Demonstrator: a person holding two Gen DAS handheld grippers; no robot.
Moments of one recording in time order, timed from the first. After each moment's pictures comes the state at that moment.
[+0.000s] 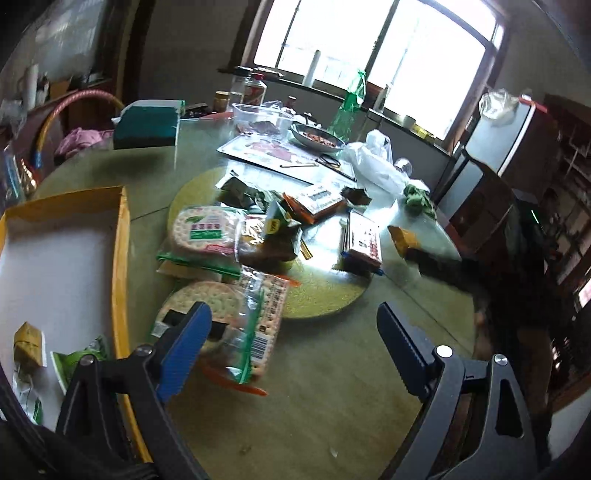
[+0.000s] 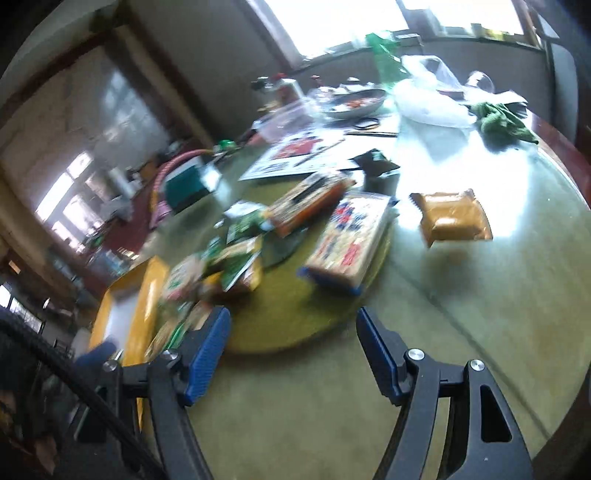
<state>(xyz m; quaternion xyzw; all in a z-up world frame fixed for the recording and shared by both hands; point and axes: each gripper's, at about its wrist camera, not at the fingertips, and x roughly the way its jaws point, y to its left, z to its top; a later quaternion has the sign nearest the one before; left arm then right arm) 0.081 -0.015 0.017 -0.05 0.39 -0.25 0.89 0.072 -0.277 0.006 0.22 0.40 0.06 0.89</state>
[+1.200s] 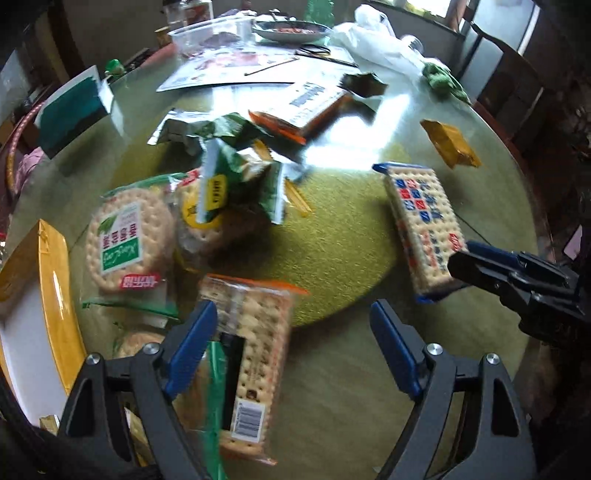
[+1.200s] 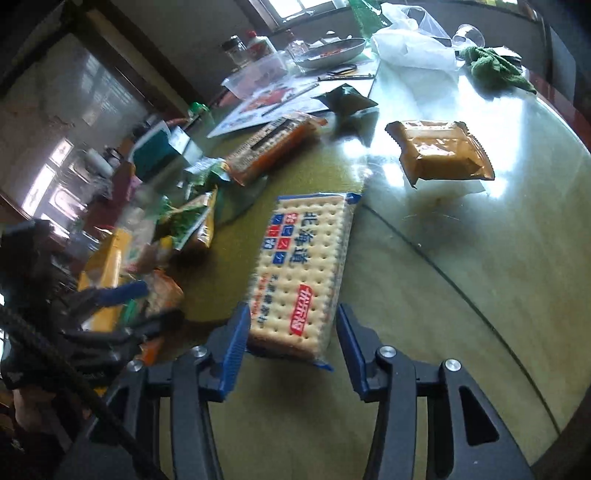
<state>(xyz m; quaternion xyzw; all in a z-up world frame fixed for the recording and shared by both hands) 0.157 -0.104 -0.034 0.14 0.53 -0.24 0.80 0.071 -0.283 -0.040 0.23 0.46 0.06 0.85</state>
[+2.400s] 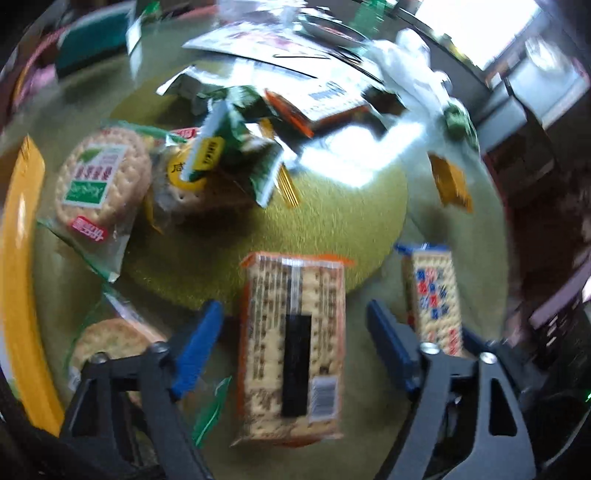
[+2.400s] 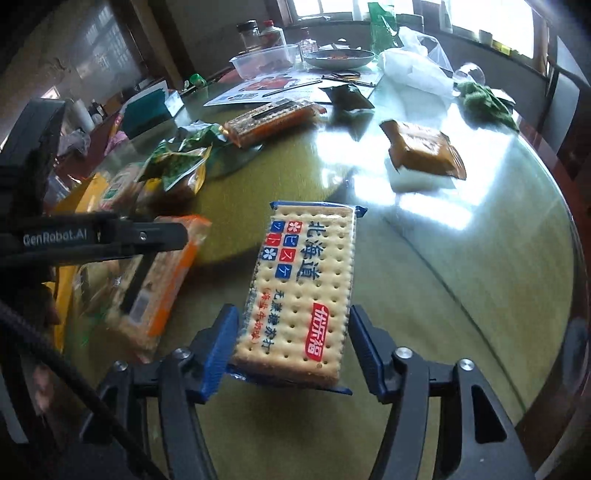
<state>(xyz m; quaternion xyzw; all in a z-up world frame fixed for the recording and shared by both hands) 0.150 -0.095 -0.042 0.01 0.57 -0.22 0.79 0.036 -0.252 -0.043 0.11 0.48 0.01 0.87</state>
